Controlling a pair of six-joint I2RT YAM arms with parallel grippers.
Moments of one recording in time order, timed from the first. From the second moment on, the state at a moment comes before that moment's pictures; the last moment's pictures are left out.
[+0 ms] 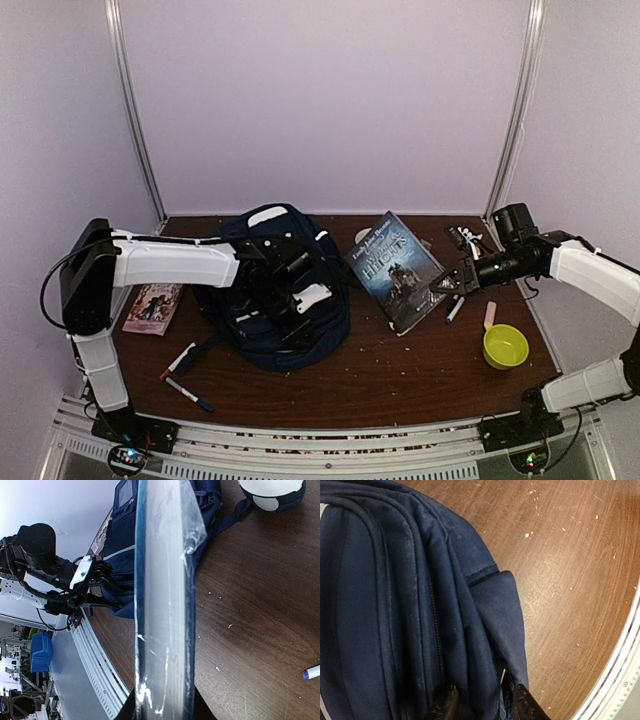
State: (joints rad) left arm -0.94 1.87 1.35 -0.71 0.22 0.06; right arm 0.22 1.23 0.90 -0.61 -0.83 0.08
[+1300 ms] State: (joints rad) left arm -0.94 1.65 1.62 -0.73 -0.39 -0.12; right arm 0.37 1.29 0.74 -0.36 -1.05 0.62
